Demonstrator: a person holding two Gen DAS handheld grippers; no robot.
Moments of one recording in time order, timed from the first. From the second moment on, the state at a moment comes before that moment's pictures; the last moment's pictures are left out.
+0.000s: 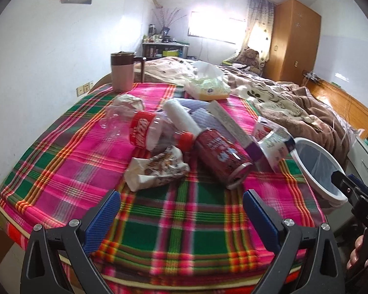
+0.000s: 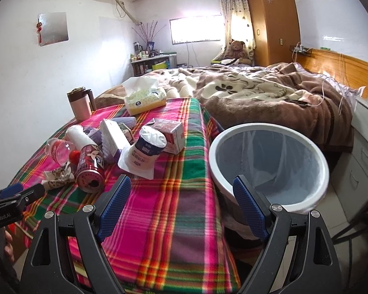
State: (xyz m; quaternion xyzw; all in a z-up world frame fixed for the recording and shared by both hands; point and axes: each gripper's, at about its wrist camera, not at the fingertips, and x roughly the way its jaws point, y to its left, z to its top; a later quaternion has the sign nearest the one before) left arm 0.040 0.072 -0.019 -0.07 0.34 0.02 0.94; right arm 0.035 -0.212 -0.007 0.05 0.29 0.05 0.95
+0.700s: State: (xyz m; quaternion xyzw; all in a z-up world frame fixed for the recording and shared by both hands) left arm 0.108 0.125 -0.039 -0.05 0.38 0.00 0.92; right arm 0.095 -0.182 -0.014 0.08 0.32 0.11 0.94
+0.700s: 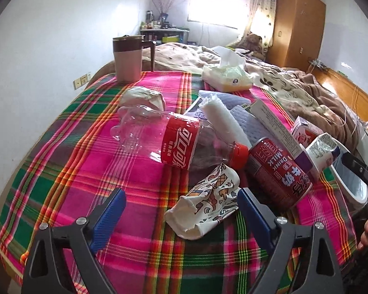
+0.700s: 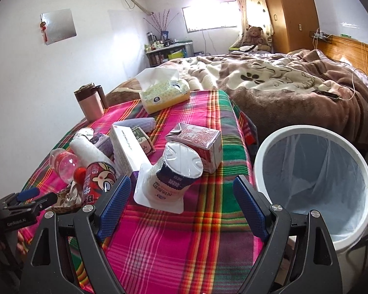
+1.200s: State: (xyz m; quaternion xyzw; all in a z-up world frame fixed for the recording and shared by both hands) left arm 0.127 0.108 -0.059 -0.05 0.42 -0.06 0.90; right arm 0.123 -0.178 -0.024 0.12 0.36 0.10 0.92
